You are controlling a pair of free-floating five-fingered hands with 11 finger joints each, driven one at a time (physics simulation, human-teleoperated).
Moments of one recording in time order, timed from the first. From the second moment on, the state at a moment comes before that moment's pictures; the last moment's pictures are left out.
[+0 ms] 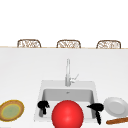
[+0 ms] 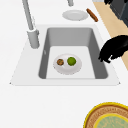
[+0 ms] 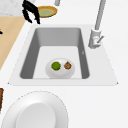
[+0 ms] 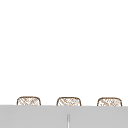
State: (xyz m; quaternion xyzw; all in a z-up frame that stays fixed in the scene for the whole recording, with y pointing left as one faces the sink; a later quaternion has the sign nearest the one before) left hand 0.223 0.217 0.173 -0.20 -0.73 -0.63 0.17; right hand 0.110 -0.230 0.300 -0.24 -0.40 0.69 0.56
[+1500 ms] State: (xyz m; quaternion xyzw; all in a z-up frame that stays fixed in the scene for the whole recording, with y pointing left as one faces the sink) left hand 0.324 0.118 0.136 -0.22 -0.72 -0.63 0.18; right hand 0.099 -0.226 0.300 -0.24 -0.40 0.68 0.56
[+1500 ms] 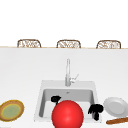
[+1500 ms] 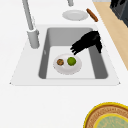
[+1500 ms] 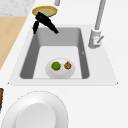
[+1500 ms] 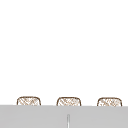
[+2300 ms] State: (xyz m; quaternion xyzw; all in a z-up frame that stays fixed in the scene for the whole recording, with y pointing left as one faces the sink) left hand 0.358 0.026 0.045 -0.22 -0.72 -0.63 0.18; right hand 0.099 -0.226 0.300 -0.24 -0.40 0.68 0.56
